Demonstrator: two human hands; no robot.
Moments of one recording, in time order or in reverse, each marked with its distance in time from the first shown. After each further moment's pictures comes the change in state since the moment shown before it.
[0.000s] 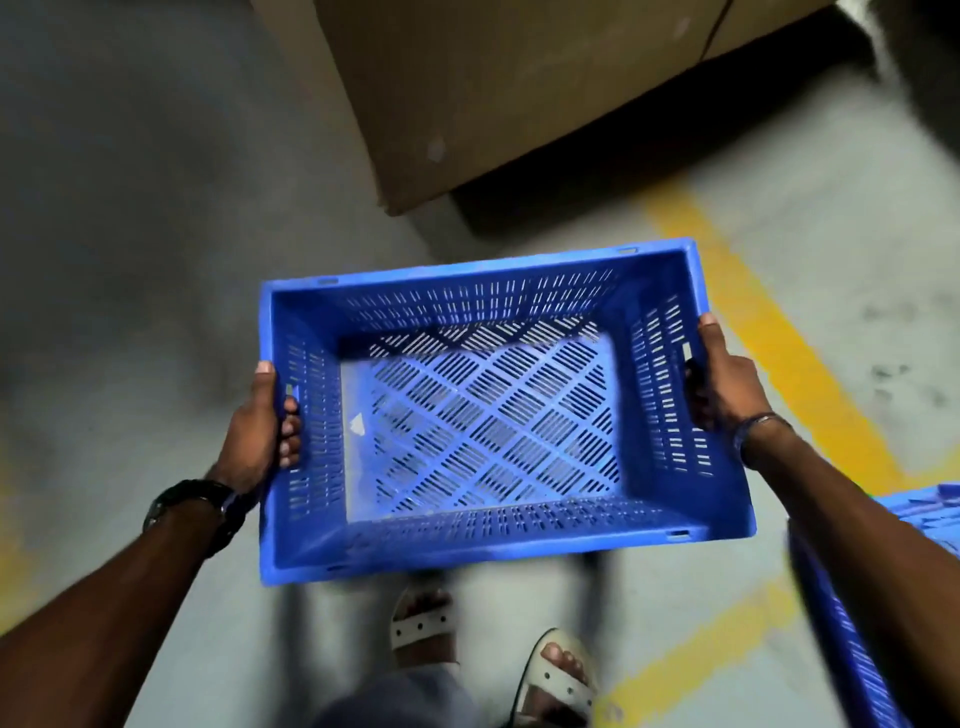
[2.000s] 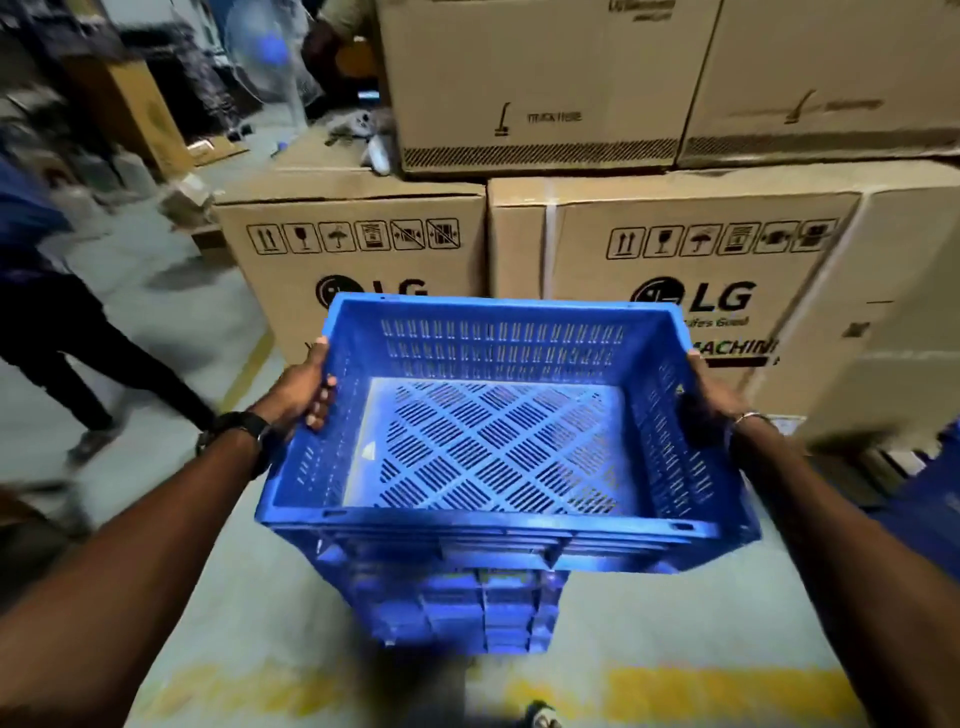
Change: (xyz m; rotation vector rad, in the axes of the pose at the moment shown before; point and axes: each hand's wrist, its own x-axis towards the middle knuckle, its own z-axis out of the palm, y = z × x) left_hand -1.035 -0.089 -0.725 -0.957 1.592 -0.185; right_hand -1.220 -0.248 0.548 -0.999 -1.570 -1.215
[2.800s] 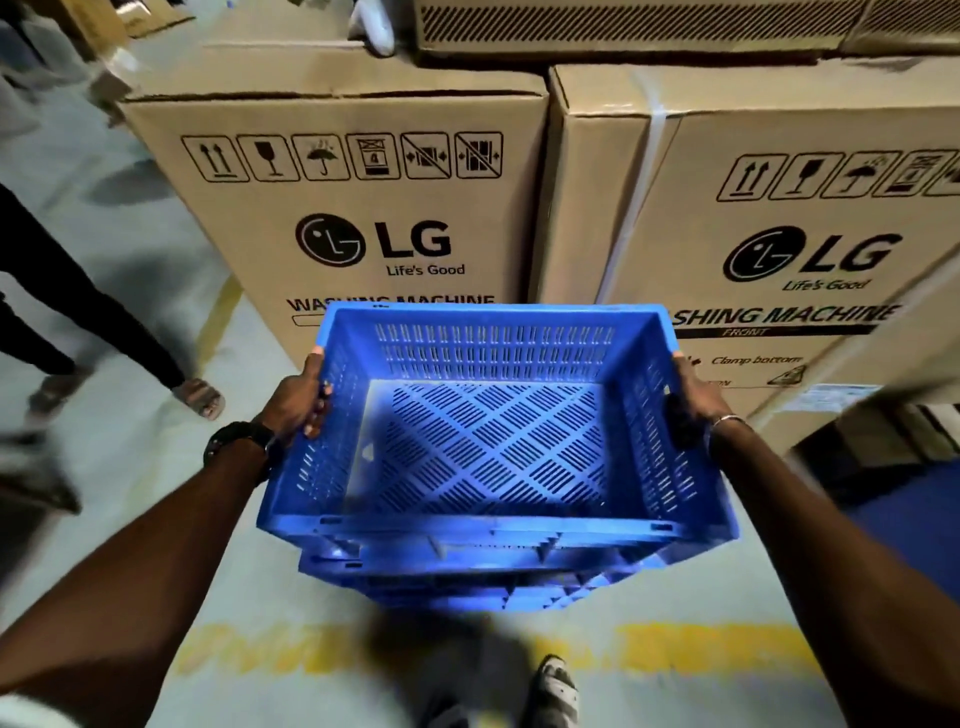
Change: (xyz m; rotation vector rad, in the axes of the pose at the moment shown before) left_hand 0.177 -0.084 -0.024 0.106 0.019 -0.165; right_hand 0.025 -0.051 0.166 0.169 -0.069 0.308
